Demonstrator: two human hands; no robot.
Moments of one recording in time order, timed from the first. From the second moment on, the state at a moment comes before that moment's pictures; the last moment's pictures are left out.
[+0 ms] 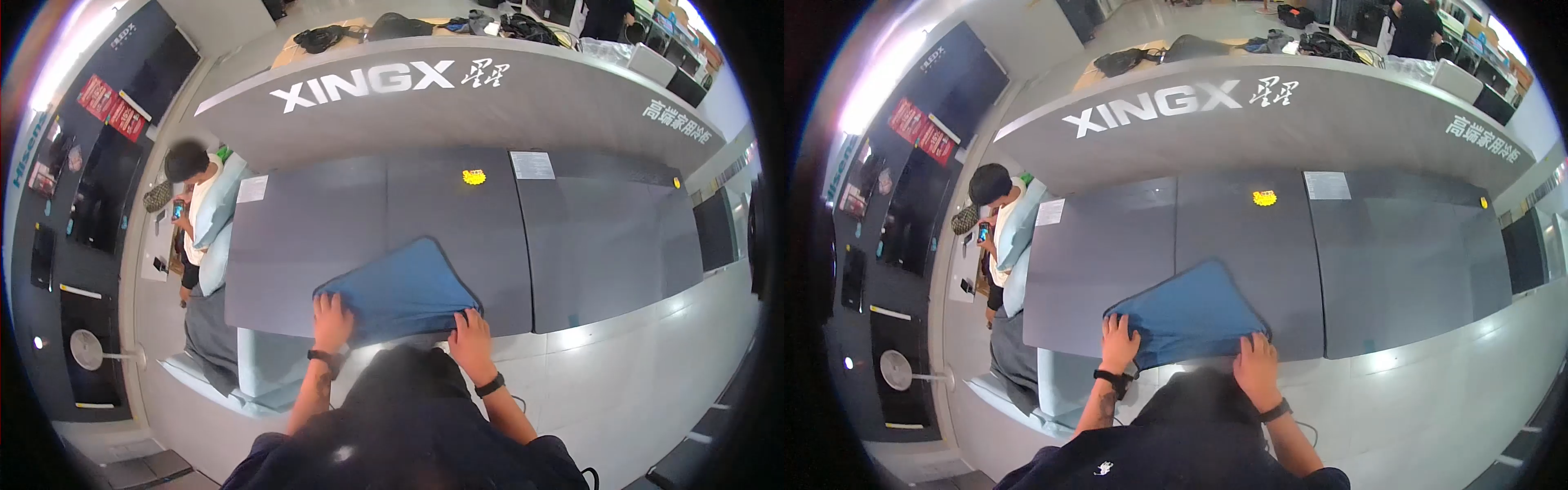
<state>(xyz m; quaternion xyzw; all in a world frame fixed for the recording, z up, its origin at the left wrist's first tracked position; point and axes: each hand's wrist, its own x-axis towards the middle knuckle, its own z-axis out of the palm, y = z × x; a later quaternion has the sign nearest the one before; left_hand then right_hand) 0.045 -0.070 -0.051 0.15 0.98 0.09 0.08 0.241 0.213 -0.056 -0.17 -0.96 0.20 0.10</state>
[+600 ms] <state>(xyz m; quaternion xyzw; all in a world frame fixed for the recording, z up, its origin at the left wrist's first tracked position) -0.229 -0.055 -0.044 0.09 0.98 0.06 0.18 0.138 0.089 -0.037 0.06 -0.98 0.19 -0.07</state>
